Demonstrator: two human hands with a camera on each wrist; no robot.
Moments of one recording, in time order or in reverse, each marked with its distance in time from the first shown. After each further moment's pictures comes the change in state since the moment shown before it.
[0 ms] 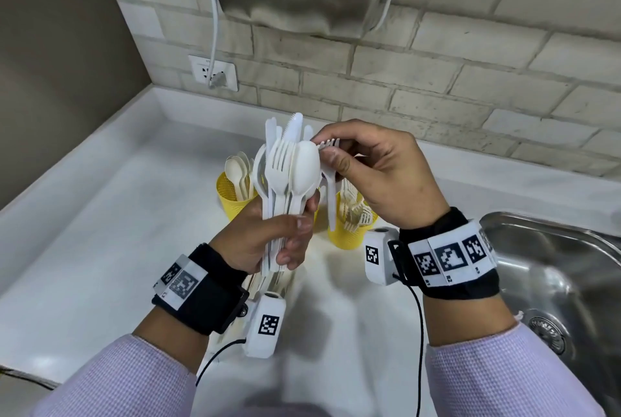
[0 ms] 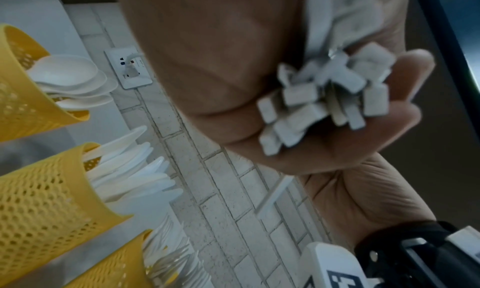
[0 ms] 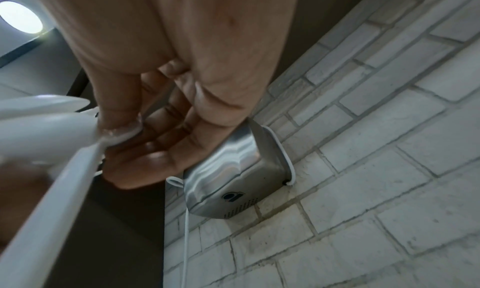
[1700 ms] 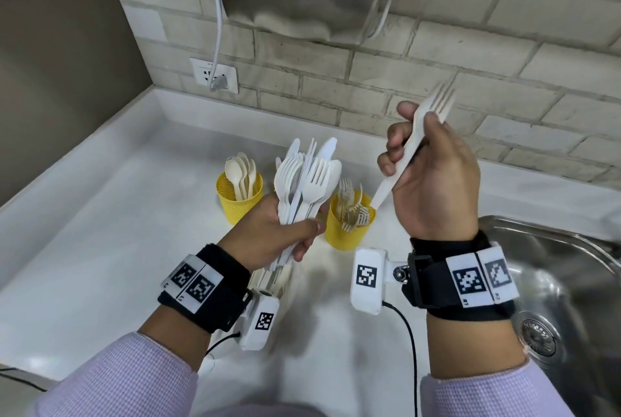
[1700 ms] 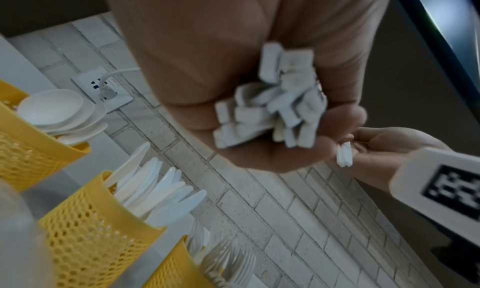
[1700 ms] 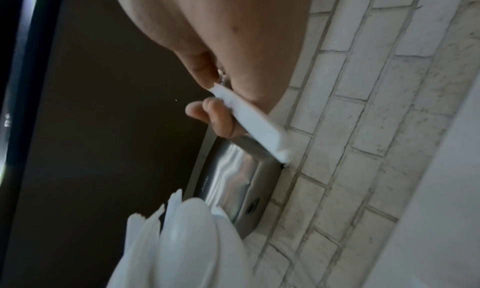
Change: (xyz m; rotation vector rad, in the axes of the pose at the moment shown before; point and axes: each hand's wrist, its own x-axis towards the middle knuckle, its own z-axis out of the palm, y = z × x) left_hand 0.001 -0.005 0.006 0.553 0.286 0.012; right_hand -0.015 -0.019 -0.015 0.735 0.554 0.279
